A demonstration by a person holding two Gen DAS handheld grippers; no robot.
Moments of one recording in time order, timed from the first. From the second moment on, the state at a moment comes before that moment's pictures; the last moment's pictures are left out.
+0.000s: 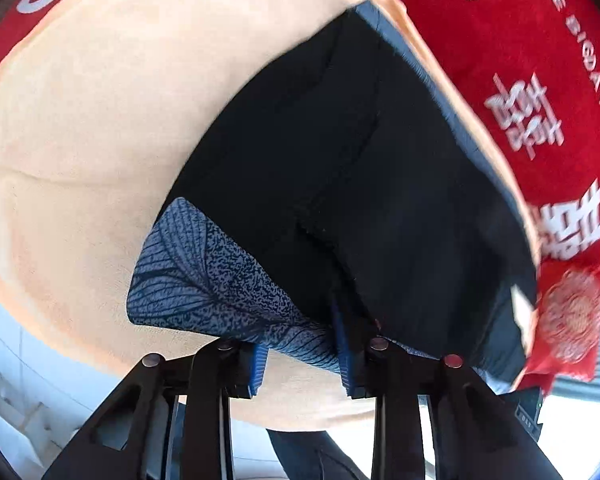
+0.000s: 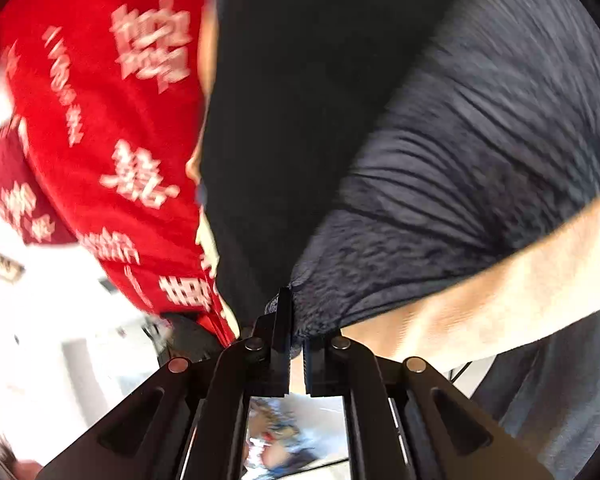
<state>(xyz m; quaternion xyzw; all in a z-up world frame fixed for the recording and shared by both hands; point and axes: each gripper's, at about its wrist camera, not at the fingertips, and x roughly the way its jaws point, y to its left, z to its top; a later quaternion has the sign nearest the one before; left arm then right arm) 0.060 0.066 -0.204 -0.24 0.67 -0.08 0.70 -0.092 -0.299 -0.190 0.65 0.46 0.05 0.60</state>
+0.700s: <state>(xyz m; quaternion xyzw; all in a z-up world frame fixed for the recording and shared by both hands) 0.314 -0.051 -0.207 -0.10 0.59 -0.02 0.80 0.255 -0.384 -0.224 0.37 0.65 0.12 0.66</state>
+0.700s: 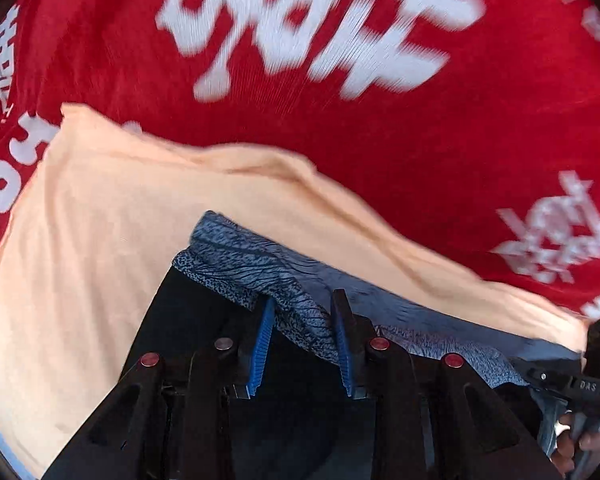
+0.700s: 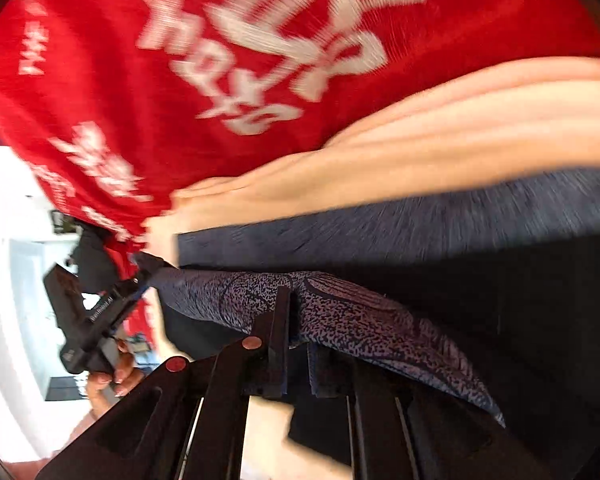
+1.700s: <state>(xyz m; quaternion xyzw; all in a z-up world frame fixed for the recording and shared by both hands) 0.259 -0.141 -0.202 0.05 0.63 -0.05 0.77 0.186 -0.427 -0.128 0.26 0.61 0.09 0.75</state>
